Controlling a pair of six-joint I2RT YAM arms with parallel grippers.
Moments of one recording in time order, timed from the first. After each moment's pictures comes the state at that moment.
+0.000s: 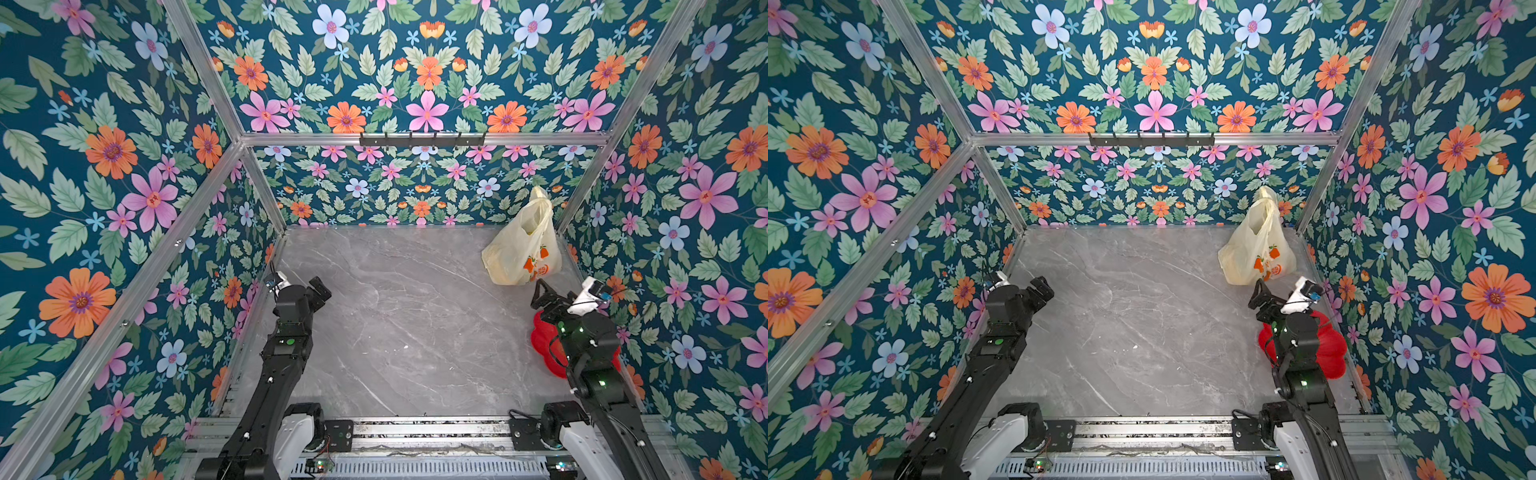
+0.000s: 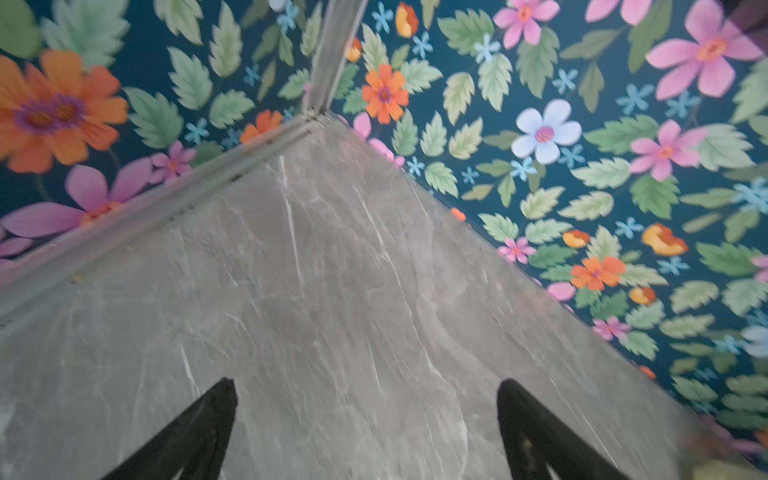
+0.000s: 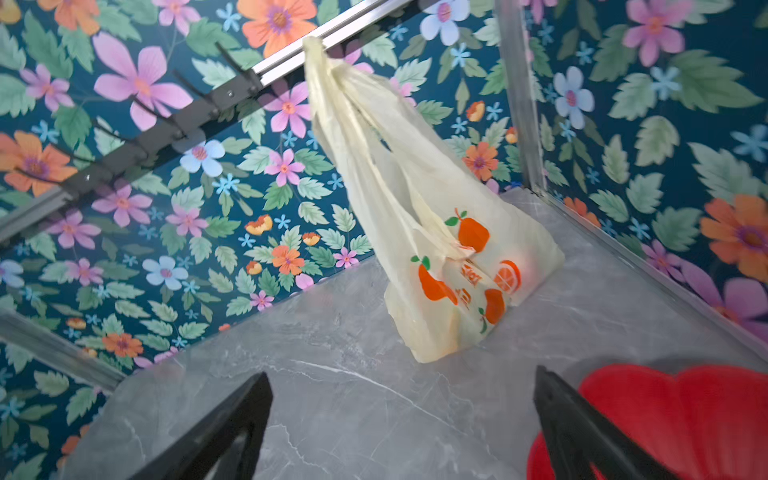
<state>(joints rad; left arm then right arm) -0.03 0.87 0.53 -0.05 -0.14 -0.60 0.09 0.45 0.49 -0.18 0.18 0.49</state>
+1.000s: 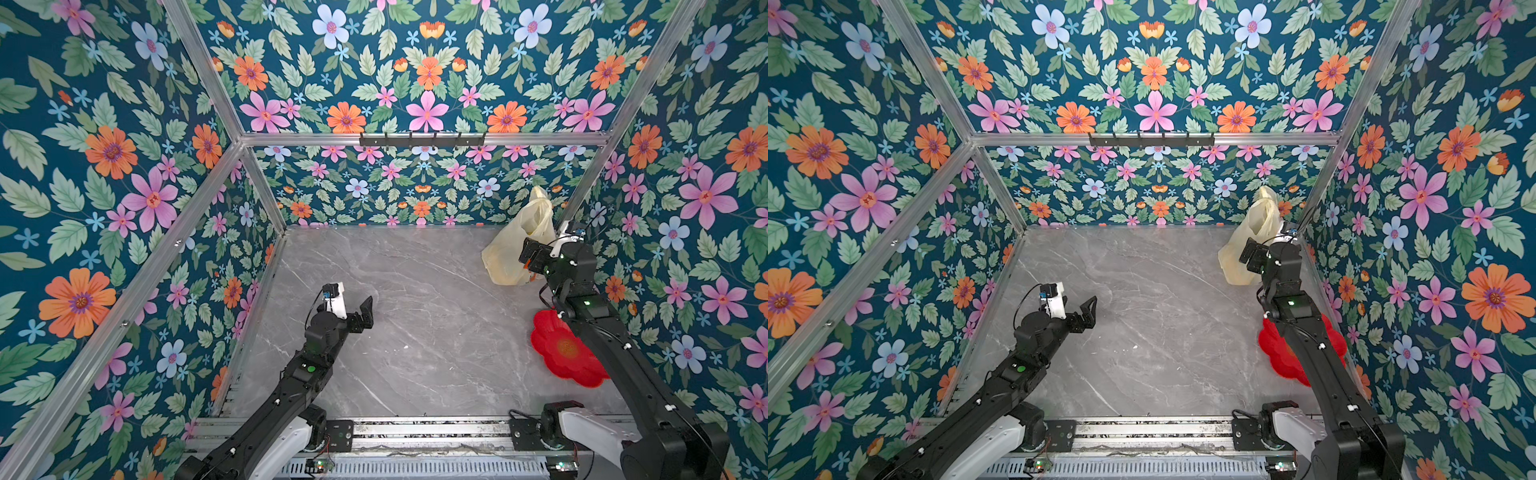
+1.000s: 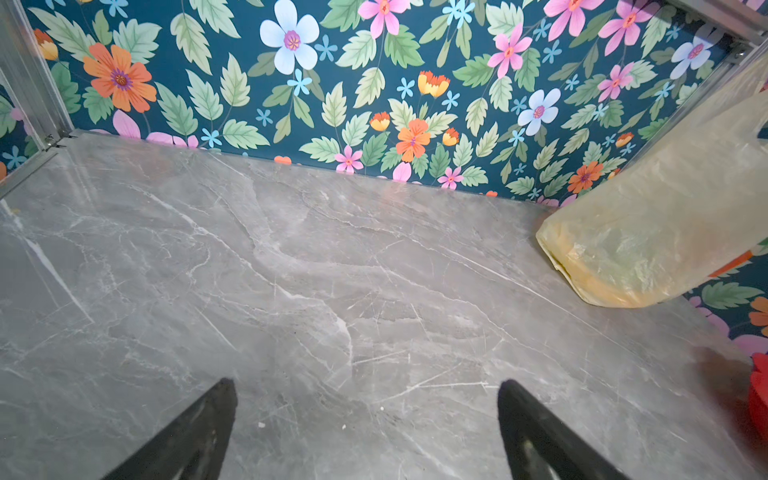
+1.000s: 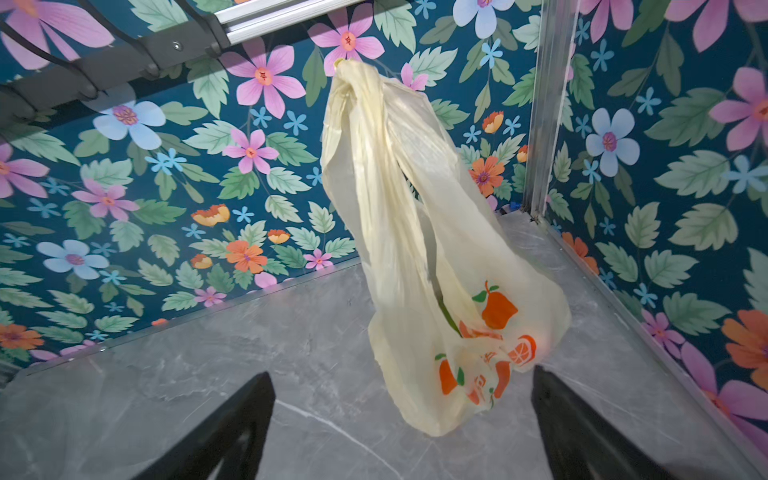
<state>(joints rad) -0.44 0.79 0.32 0.24 -0.15 -0.31 0.11 1.13 0.99 -0.13 0.25 0.31</state>
